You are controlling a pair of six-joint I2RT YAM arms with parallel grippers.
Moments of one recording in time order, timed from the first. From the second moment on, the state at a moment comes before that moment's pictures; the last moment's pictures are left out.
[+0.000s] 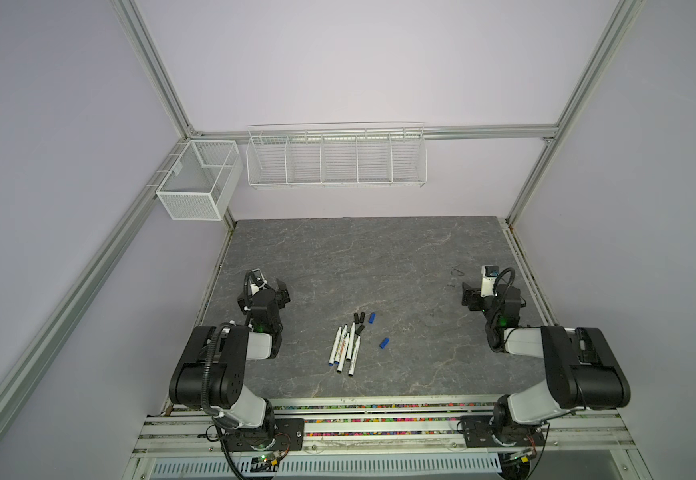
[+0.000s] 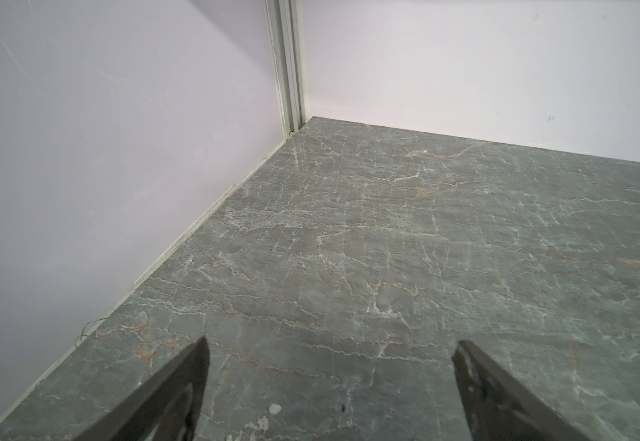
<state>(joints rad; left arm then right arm) -0.10 1.56 0.37 0.91 -0.41 -0.09 -0.03 1.53 0.40 0.75 -0.04 -0.03</state>
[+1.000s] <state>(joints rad) -0.78 1.27 0.72 -0.32 -0.36 -0.53 0.44 1.21 0.82 -0.15 0.12 0.27</state>
